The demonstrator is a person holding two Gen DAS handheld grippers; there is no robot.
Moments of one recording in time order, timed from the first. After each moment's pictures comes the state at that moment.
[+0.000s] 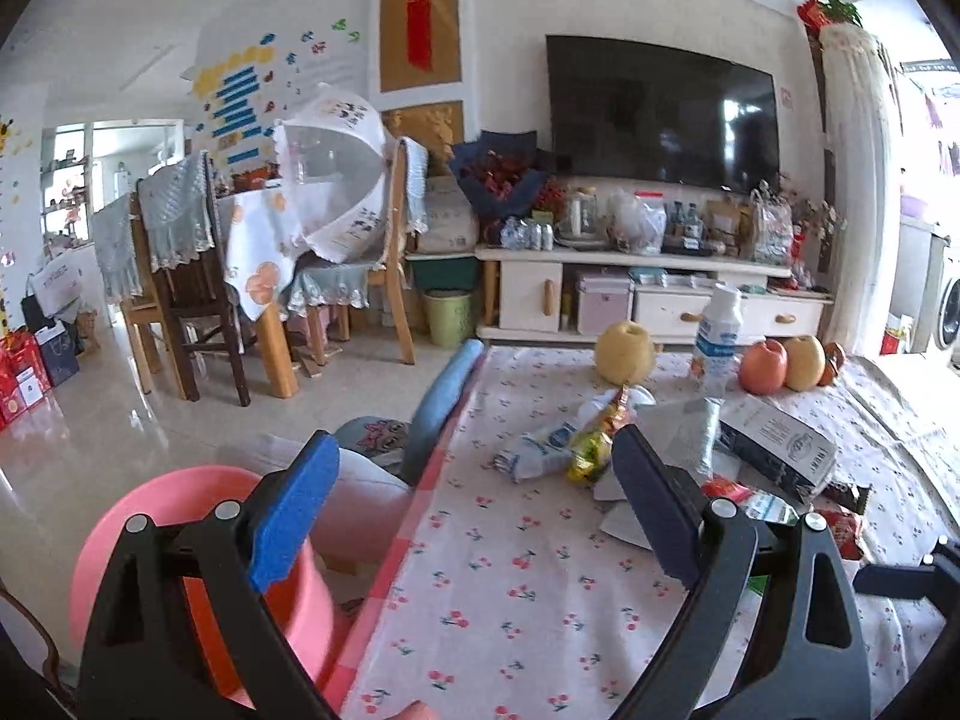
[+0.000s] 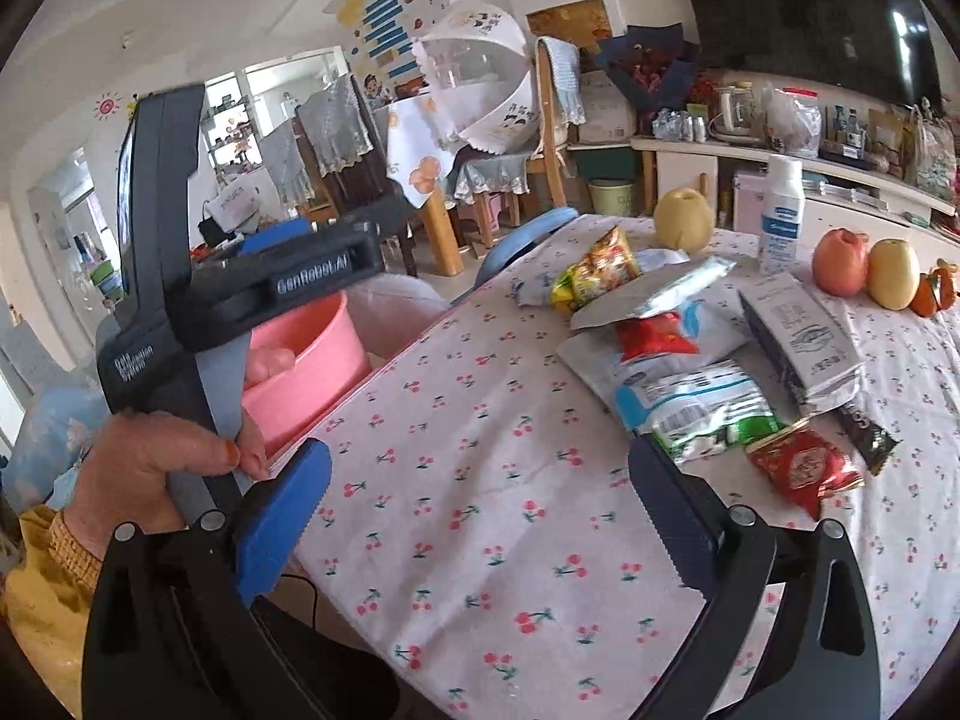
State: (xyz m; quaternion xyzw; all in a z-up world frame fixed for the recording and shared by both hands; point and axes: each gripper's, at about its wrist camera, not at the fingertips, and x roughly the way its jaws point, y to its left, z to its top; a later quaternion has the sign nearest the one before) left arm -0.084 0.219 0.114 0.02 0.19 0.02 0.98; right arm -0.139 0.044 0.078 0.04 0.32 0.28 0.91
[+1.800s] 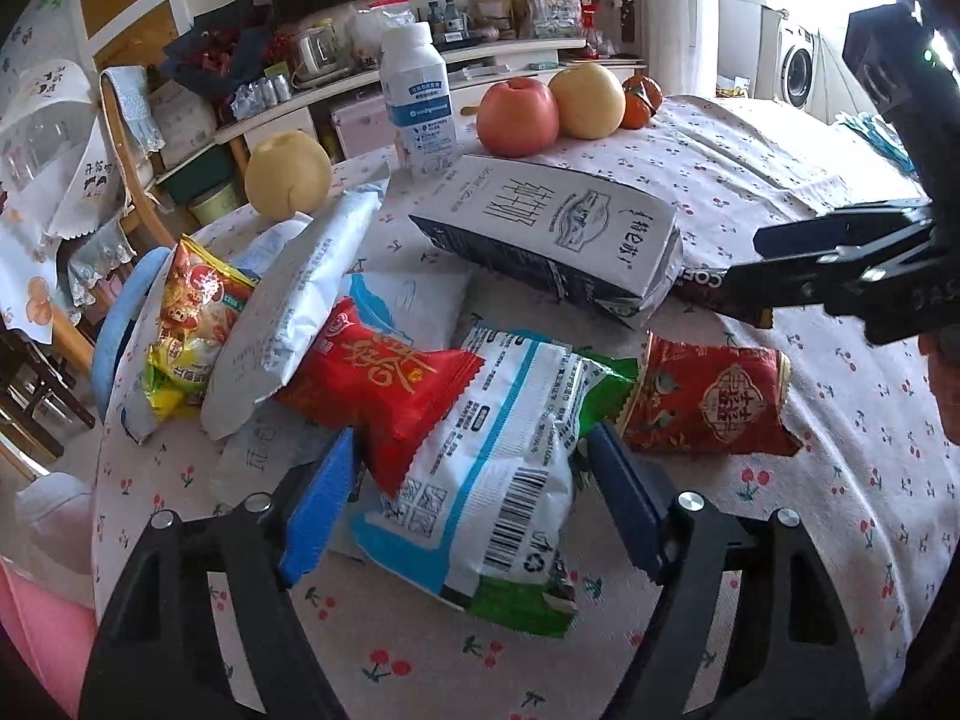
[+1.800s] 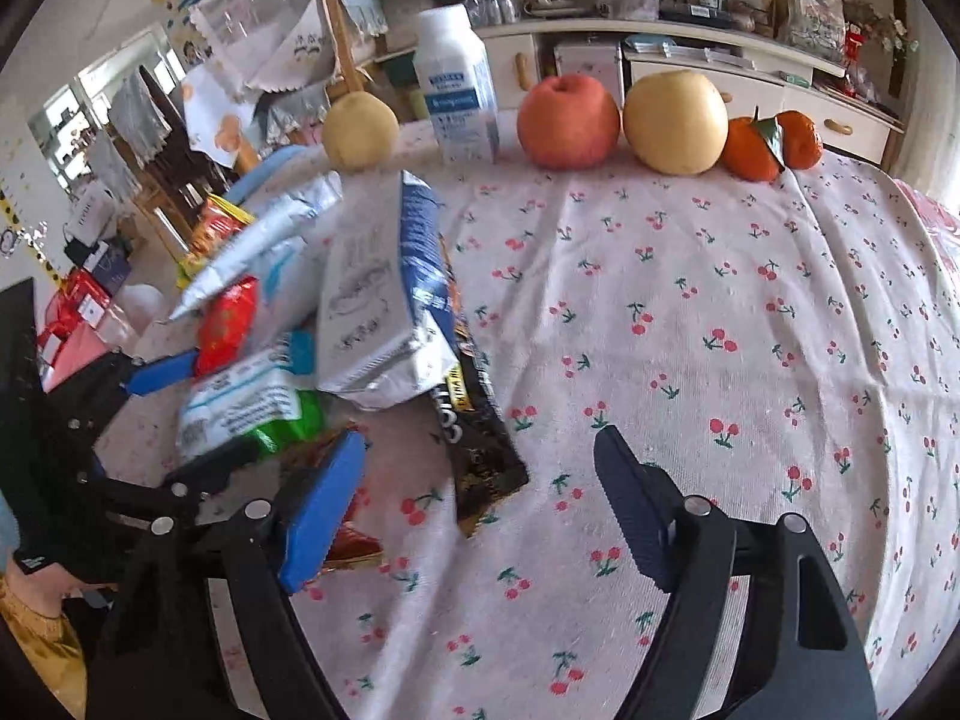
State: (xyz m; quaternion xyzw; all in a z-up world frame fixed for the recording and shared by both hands) left arm -0.003 0.041 0.020 0.17 0.39 -0.21 0.88; right arm -0.004 -0.154 0.017 0.07 0.46 0.12 0.87
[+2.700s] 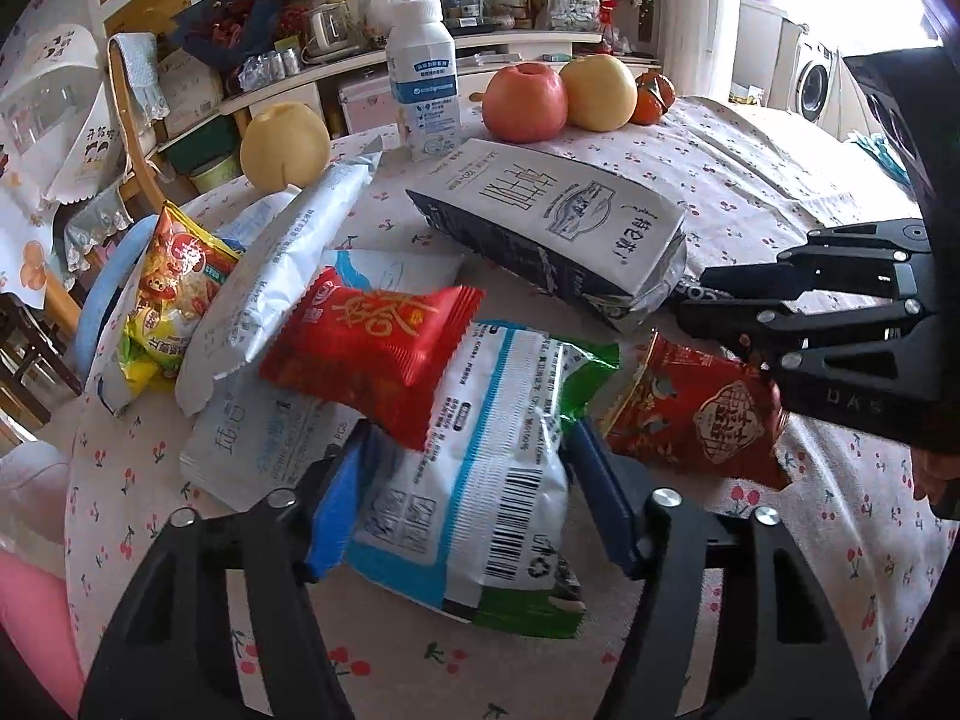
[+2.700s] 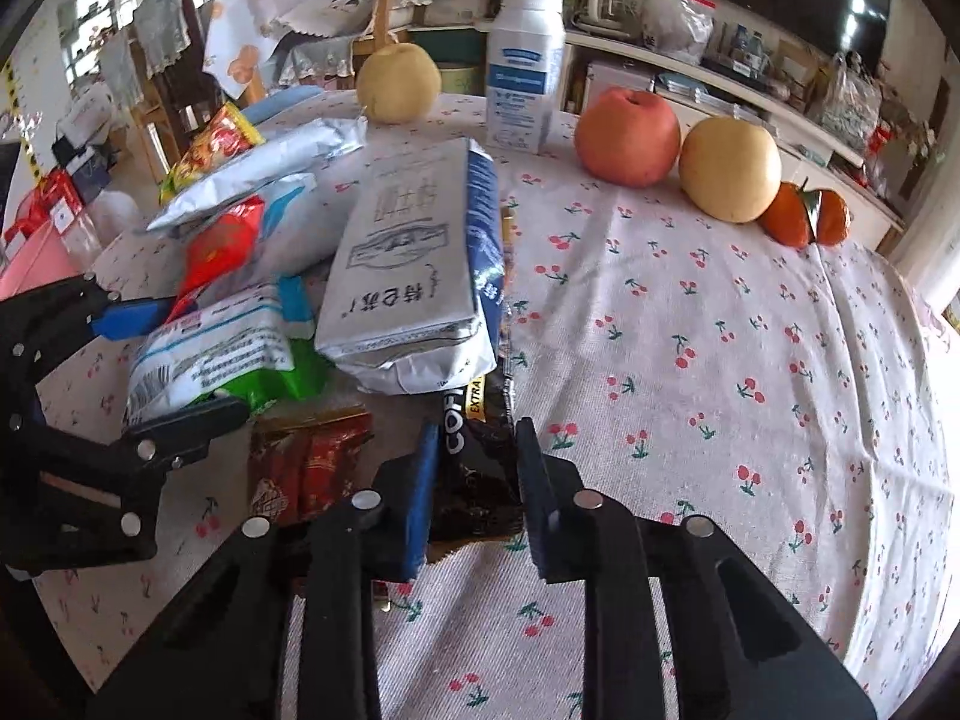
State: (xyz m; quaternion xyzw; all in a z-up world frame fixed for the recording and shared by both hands) left arm 0.002 0.037 0.011 0.14 0.42 -0.19 0.88; right arm 0.001 -0.107 0.003 -0.07 0.45 0.11 0.88
